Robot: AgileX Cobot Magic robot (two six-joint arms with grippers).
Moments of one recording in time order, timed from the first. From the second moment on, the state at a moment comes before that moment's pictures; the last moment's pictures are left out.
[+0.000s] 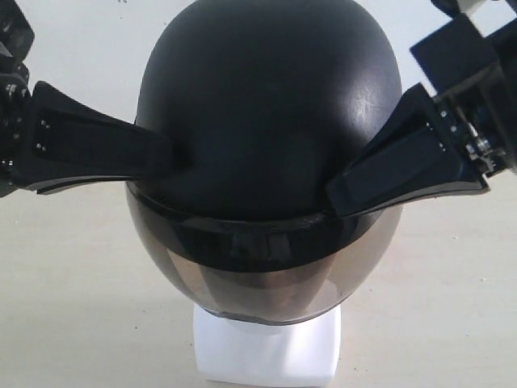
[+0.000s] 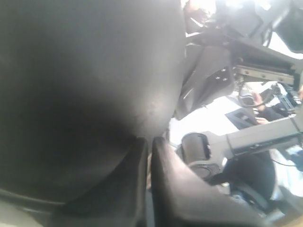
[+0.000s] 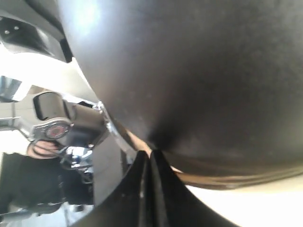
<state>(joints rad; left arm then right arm) -0.02 1.22 -0.88 1.74 -1.25 -2.09 0.31 1.18 -1.14 0.87 1.25 -0.43</state>
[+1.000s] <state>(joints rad) 0.17 1.19 -0.96 1.74 -1.22 -2.09 0.30 1.11 -1.20 0.42 1.02 -0.11</state>
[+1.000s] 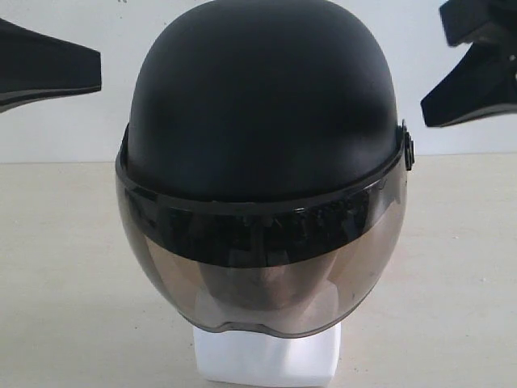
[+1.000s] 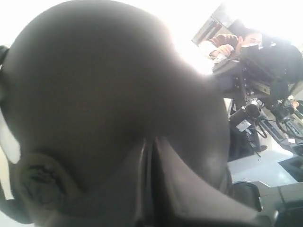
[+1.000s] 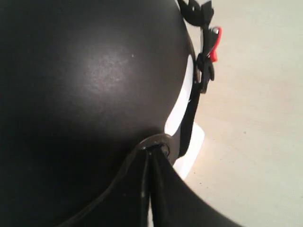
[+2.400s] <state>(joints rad) 0.13 1.32 -0.96 1.73 -1.24 -2.09 0.30 1.22 -1.17 0.44 0.90 -0.14</state>
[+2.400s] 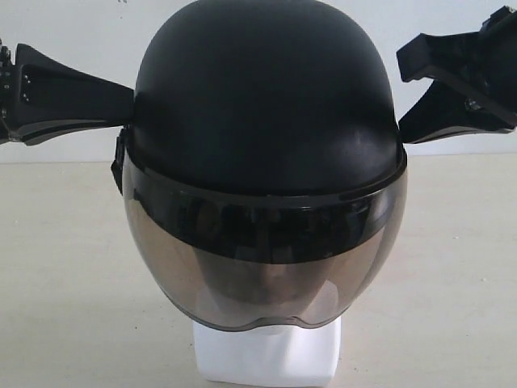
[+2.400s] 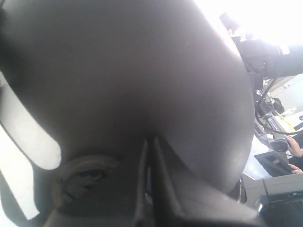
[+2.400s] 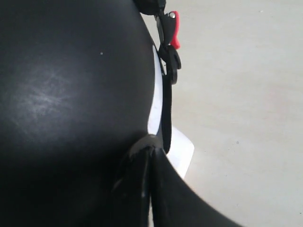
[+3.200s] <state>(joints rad) 0.16 1.32 -0.96 1.72 -1.24 -2.09 0.29 1.20 -1.17 0.45 0.93 -0.14</state>
